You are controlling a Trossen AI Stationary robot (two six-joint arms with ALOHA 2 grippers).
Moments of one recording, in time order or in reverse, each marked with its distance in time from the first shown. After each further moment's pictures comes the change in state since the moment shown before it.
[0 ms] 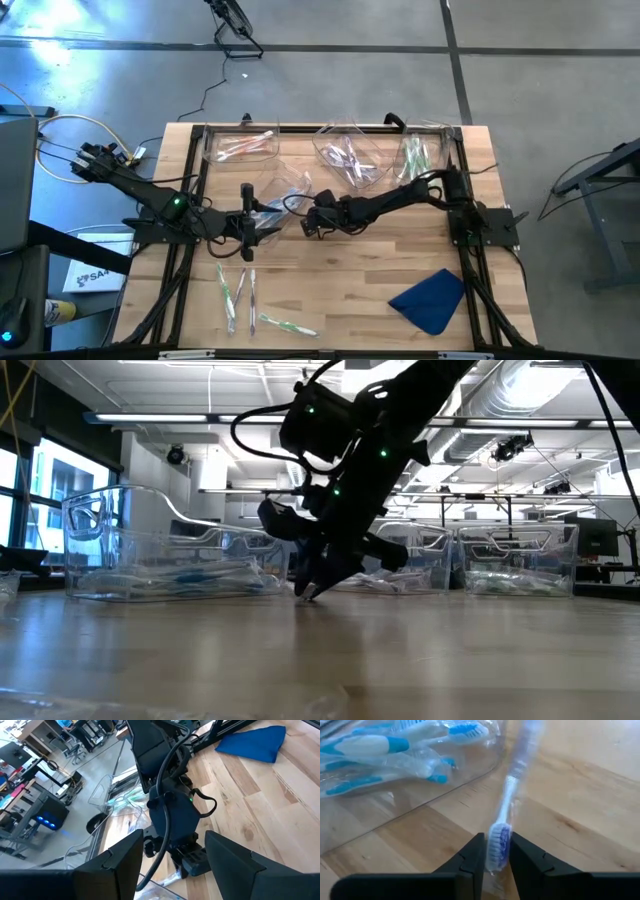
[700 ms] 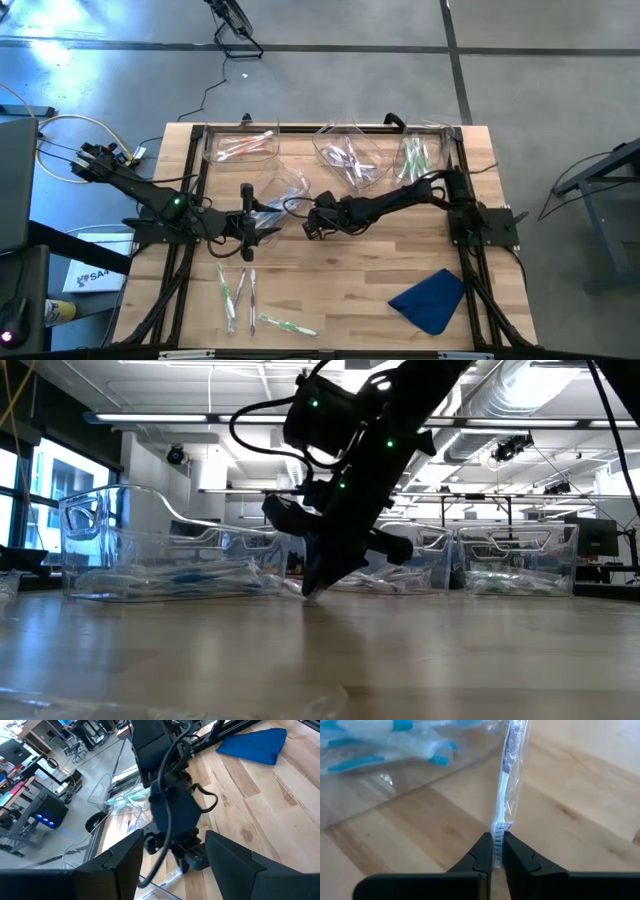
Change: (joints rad) left arm 0.000 0.000 0.000 0.000 0.000 -0.018; right arm 0.016 -0.010 0.003 -0.078 -0.050 -0.023
